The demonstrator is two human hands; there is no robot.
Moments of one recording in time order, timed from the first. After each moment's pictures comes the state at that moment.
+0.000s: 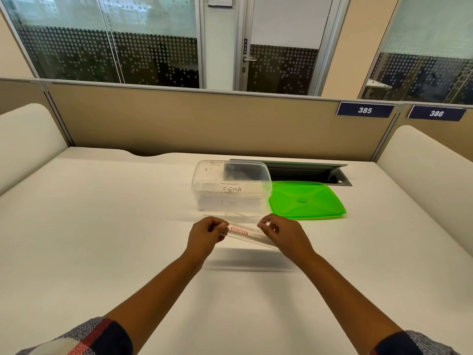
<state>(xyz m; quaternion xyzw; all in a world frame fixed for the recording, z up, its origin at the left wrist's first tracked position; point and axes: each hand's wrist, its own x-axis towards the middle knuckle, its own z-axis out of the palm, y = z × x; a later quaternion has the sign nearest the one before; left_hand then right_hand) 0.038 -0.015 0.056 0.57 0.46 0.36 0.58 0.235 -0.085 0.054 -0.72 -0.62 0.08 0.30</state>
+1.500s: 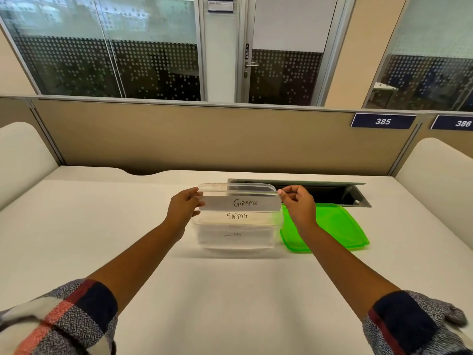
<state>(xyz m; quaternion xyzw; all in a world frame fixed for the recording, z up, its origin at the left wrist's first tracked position) 0.045 0.136 0.106 0.55 0.49 0.39 0.55 0.293 0.060 0.081 -0.69 -0.36 0.16 0.60</state>
